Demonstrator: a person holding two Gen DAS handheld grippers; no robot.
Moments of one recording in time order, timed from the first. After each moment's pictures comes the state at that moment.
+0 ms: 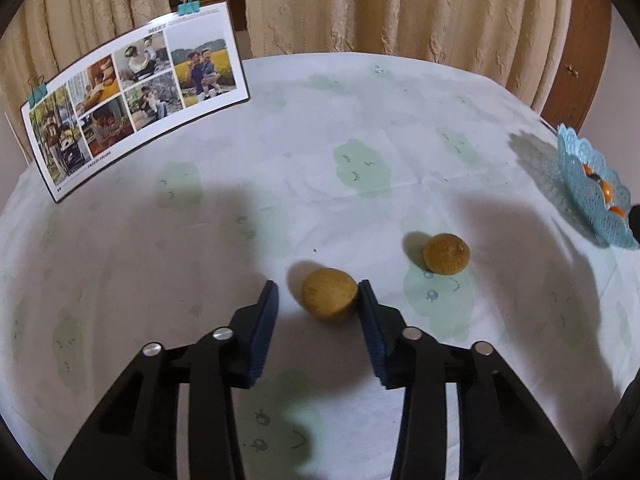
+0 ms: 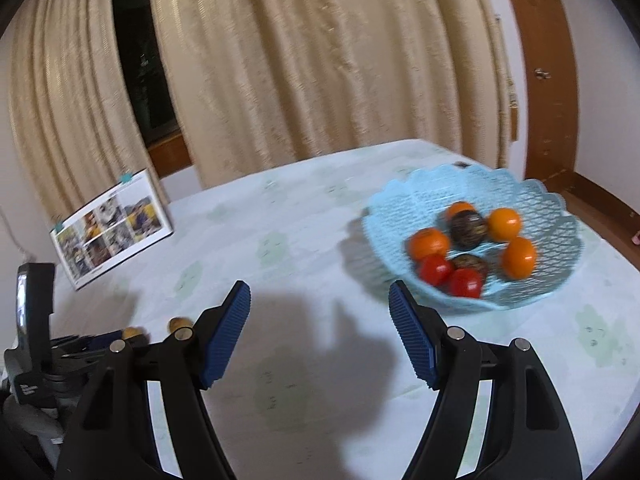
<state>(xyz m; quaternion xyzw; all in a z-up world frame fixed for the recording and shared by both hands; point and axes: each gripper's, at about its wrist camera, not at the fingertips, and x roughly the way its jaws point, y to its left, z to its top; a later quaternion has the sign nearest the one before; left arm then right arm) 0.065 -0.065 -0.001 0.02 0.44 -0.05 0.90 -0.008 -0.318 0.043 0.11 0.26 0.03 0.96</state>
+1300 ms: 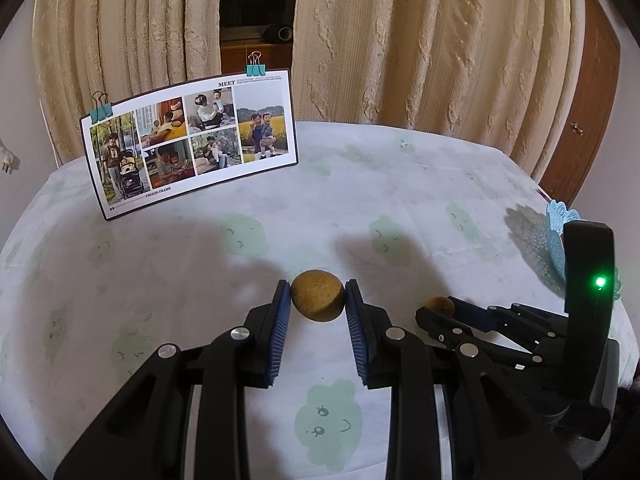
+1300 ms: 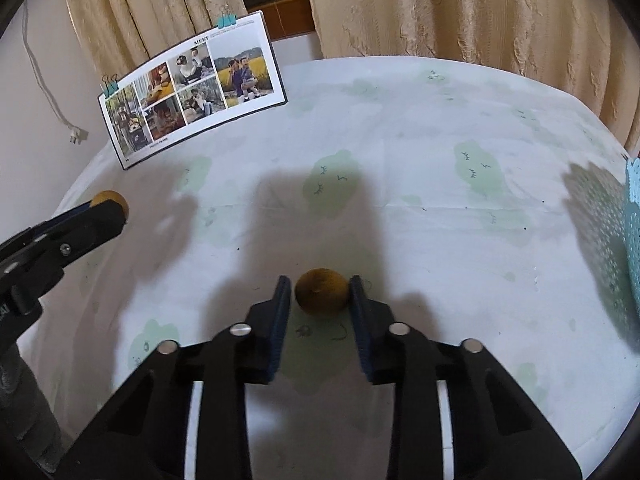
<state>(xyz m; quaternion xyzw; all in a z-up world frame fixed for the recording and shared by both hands) 0.040 -0.020 0.060 -0.04 0.37 -0.03 0.93 0.078 -0.169 -0.005 0.01 0.42 0.19 0.89</state>
